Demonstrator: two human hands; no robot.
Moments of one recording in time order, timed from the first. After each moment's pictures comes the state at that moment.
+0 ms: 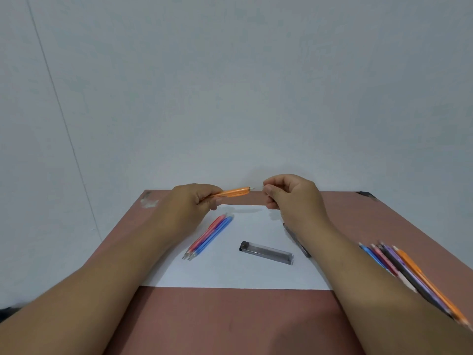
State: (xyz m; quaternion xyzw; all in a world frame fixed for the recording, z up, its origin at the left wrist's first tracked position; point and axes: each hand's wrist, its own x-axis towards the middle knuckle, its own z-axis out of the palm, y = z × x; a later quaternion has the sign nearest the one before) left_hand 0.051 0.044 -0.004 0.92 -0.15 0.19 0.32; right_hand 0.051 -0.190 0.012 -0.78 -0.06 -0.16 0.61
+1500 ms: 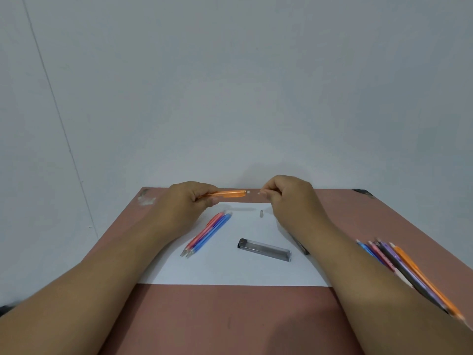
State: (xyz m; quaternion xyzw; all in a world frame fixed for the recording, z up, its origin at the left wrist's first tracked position) left_hand 0.060 0.049 -0.013 0.91 -0.15 0.20 0.32; right_hand 0.054 -0.196 0.009 -0.90 -0.11 -0.20 0.38
